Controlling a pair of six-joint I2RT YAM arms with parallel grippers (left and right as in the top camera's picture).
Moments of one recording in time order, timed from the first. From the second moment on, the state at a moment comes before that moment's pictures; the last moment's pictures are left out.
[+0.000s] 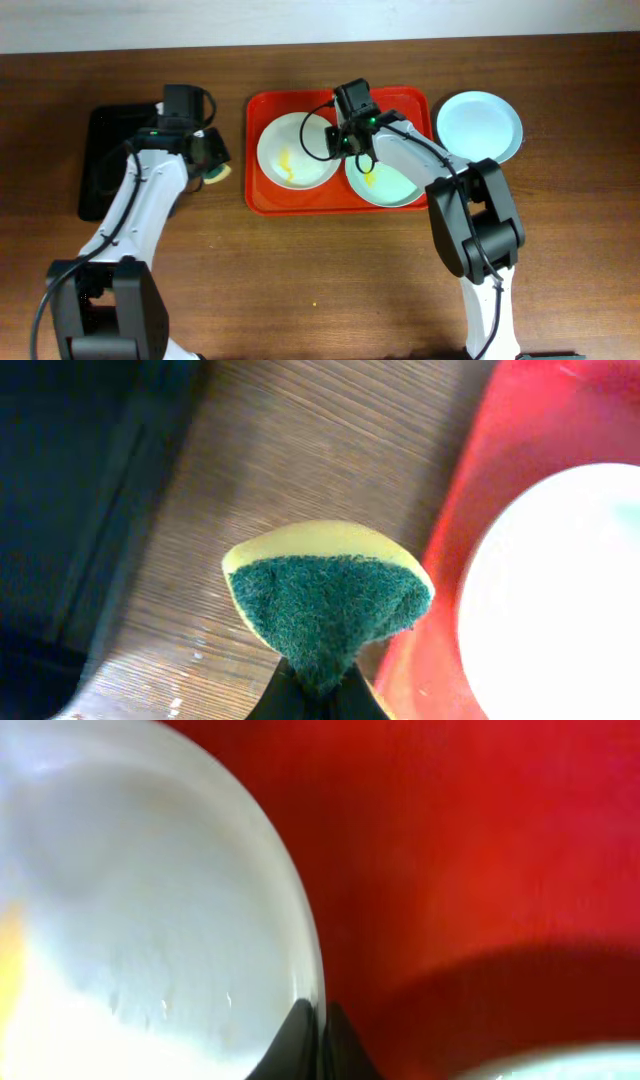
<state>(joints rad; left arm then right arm) -0.08 1.74 1.32 -0.71 -0.10 -0.44 0.42 2.23 1.62 -0.48 -0.07 0.23</state>
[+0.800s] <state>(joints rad) -0.18 1.74 1.32 -0.71 -0.06 -0.44 0.43 2.22 1.61 -0.51 -0.04 0.19</state>
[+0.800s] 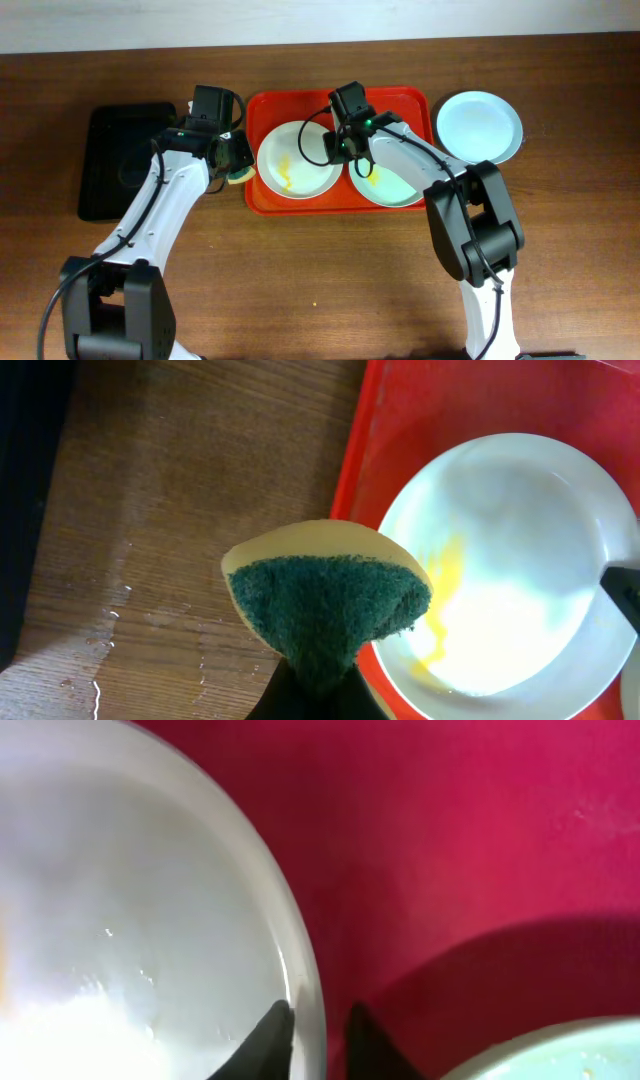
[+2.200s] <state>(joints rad) 0.34 2.01 1.32 -0.43 -0.21 -0.45 0.41 2.24 1.65 -0.53 -0.04 0.34</state>
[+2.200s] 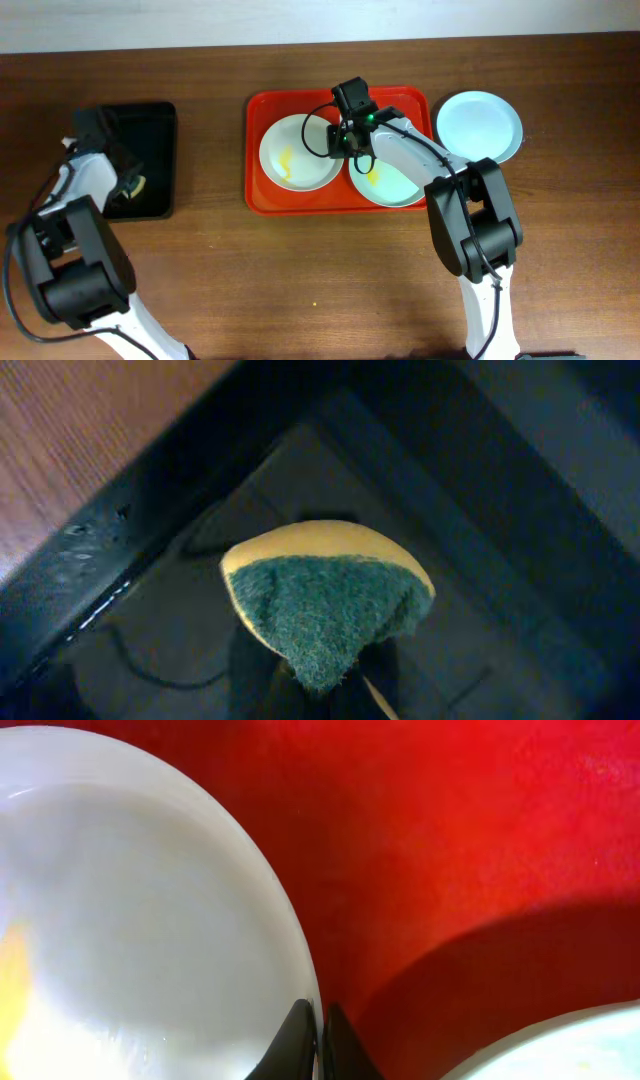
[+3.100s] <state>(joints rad) -0.26 1.92 1.37 -0.42 0.15 -0.39 0.41 2.25 1.65 -0.50 -0.10 0.33</state>
